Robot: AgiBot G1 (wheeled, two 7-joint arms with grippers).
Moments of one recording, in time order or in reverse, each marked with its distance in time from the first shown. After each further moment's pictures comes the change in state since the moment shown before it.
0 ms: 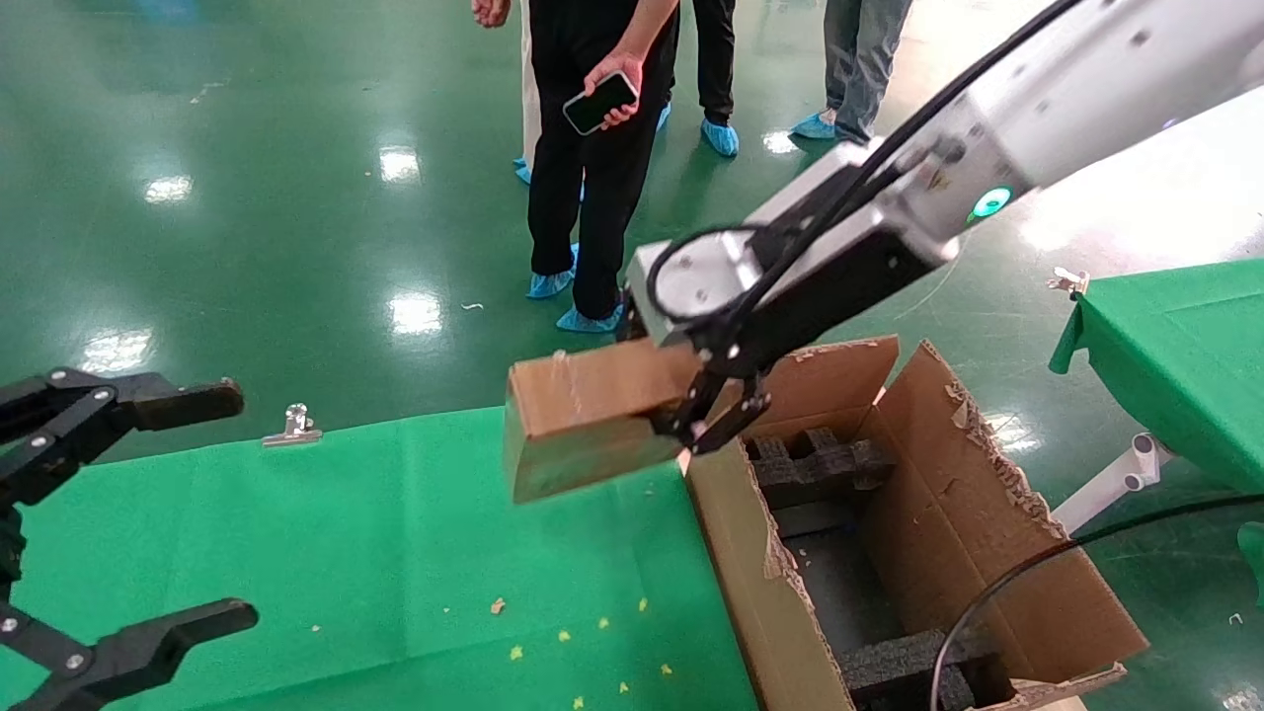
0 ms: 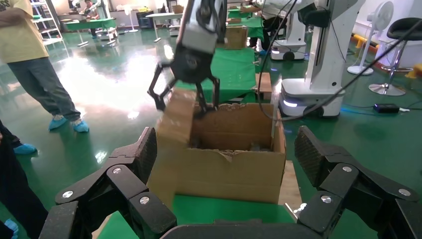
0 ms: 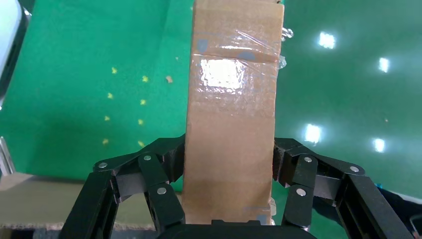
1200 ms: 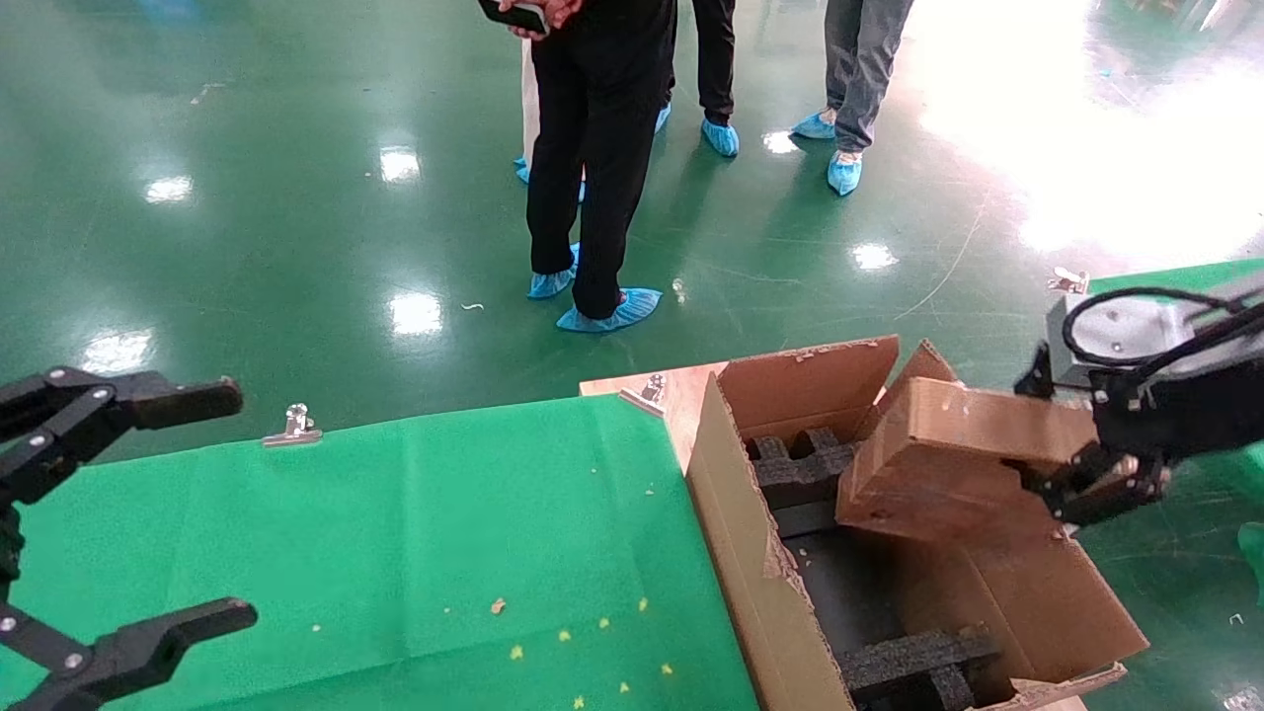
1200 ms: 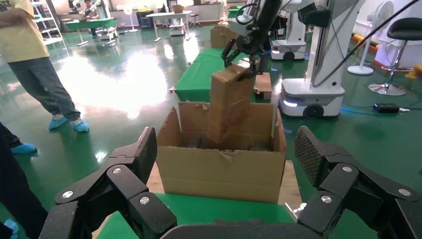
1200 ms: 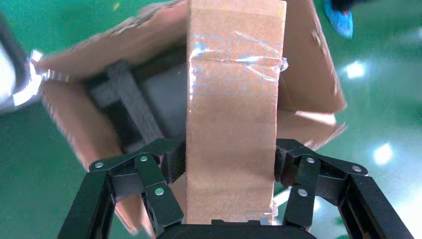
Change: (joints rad) left arm 0.000 0.000 0.001 0.000 0.000 0.000 0.000; right arm 0.365 0.587 -0.509 0.285 -0.026 0.108 0.375
